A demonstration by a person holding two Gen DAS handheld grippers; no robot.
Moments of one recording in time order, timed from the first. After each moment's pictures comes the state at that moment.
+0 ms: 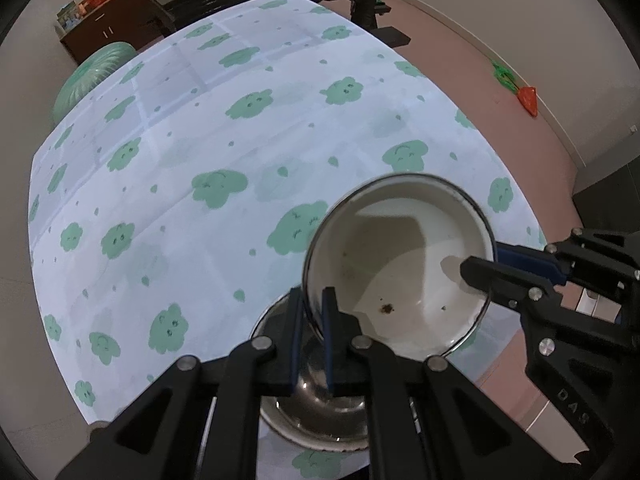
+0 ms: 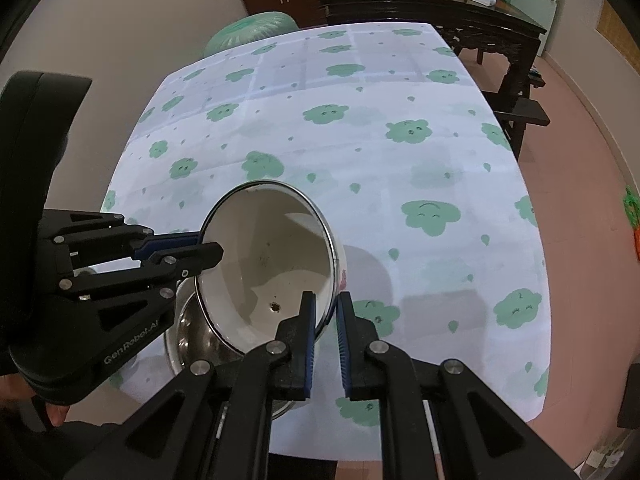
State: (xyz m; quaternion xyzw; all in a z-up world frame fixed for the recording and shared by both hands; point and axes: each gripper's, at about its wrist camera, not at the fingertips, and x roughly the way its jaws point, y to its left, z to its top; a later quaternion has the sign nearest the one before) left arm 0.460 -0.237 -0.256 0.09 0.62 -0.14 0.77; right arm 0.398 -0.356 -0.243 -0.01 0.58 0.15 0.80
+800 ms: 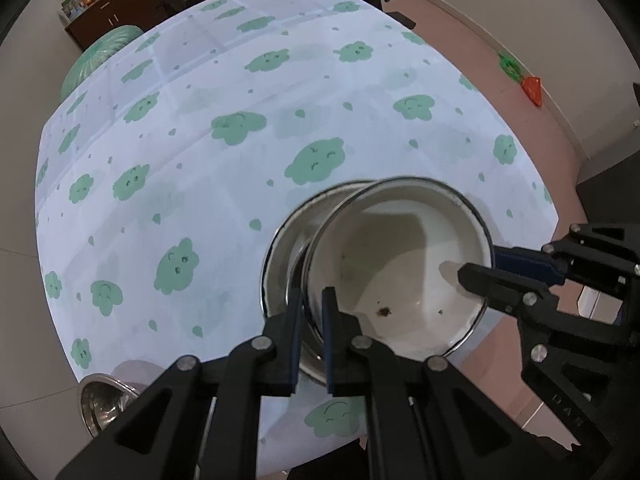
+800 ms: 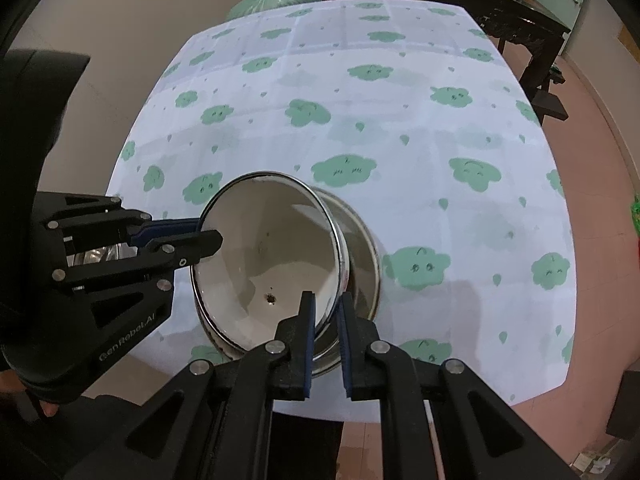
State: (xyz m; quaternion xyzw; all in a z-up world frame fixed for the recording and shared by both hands) left arm 0.409 -0.206 -0.268 0.09 0.63 -0.13 0.76; right arm 0.351 -0.315 -0.258 -0.03 0.61 0.18 0.77
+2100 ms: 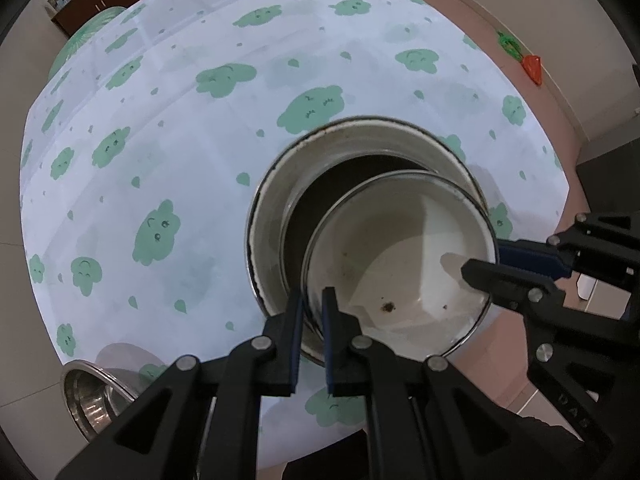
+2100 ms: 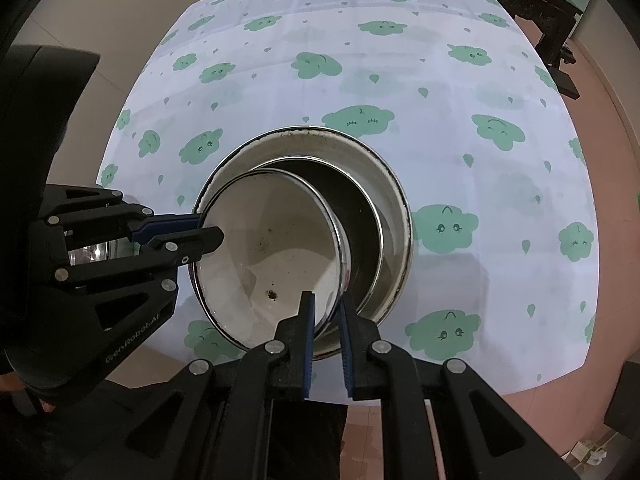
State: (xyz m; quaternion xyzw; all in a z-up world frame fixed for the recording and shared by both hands) left arm 0.397 -0.202 -0.305 0.10 0.67 -0.13 0.72; right arm 0.341 -0.305 -0.290 -0.03 0.65 0.18 0.74
